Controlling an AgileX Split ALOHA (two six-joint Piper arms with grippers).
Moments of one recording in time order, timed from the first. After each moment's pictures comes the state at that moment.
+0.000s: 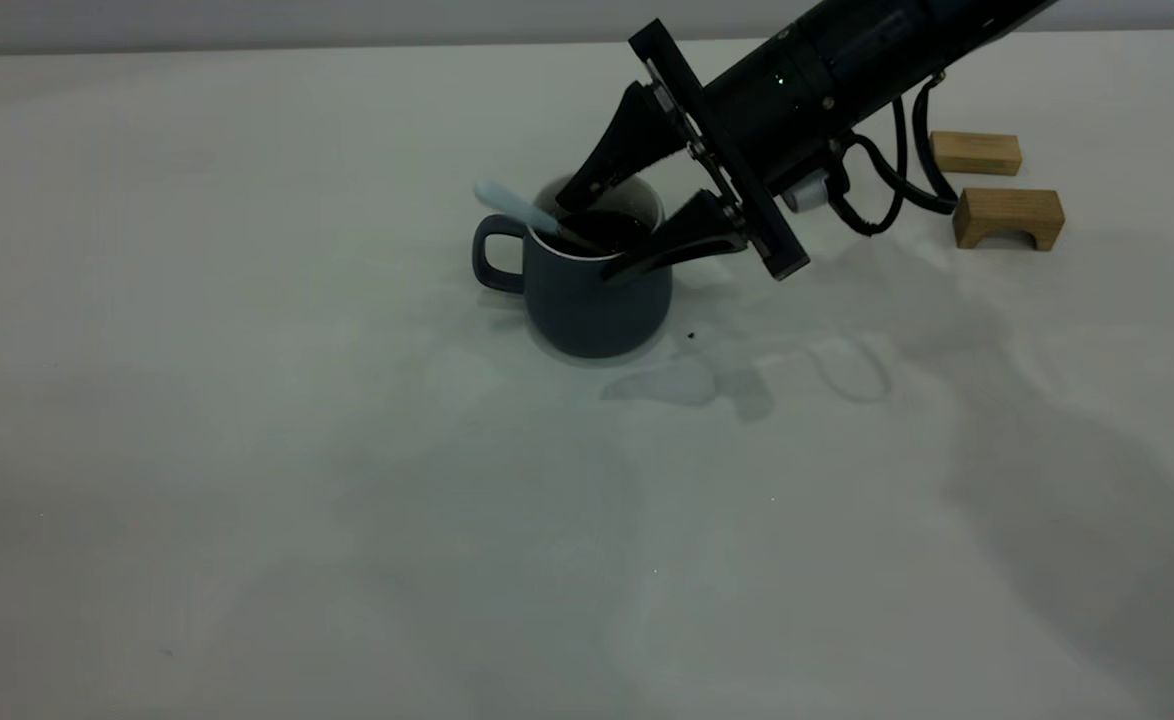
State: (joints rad) left arm -0.02 -0.02 -0.49 0.03 1.13 -0.03; right arm 0.27 2.52 -1.58 1.25 1.06 0.20
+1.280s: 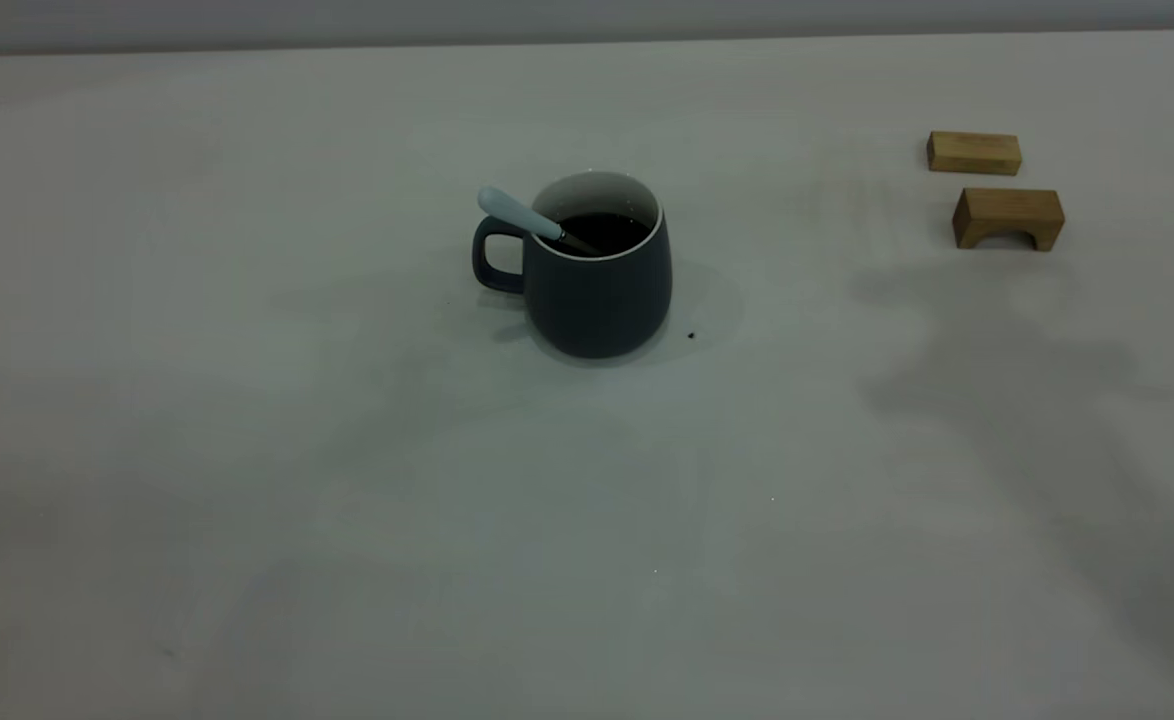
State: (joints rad) left arm -0.02 -0.02 -0.49 0.03 1.13 -0.03; right arm 0.27 1.56 -1.50 -0.04 1.23 0.09
